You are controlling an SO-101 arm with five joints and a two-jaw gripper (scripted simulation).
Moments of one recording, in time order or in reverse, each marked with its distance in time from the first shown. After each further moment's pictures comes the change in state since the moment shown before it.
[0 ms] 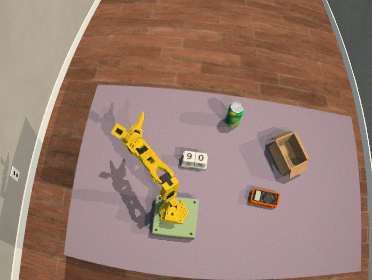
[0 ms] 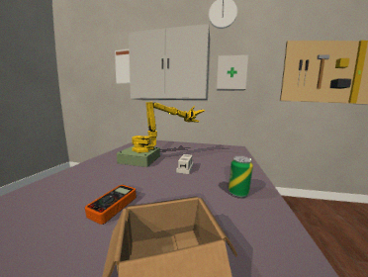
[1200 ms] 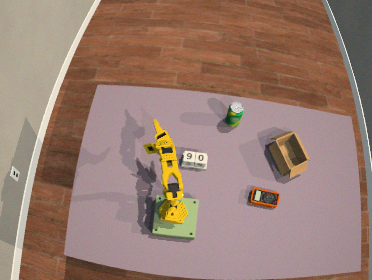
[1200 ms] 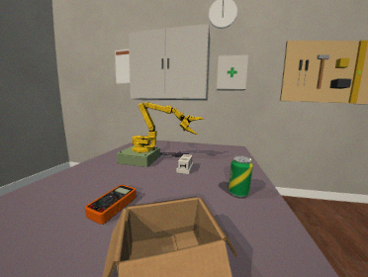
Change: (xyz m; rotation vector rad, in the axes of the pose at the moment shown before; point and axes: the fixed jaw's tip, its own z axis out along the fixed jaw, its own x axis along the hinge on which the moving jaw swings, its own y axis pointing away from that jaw) arm 0.134 -0.063 -0.082 -0.283 0.549 -1.085
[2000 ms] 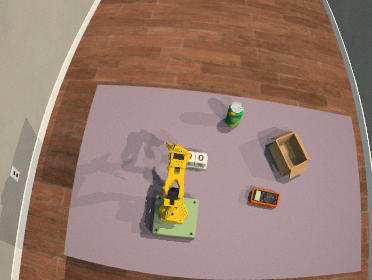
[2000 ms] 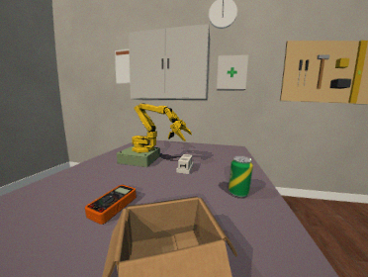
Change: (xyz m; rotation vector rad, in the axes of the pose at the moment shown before) arm 0.039 0.077 -0.030 -0.322 -0.048 -0.617
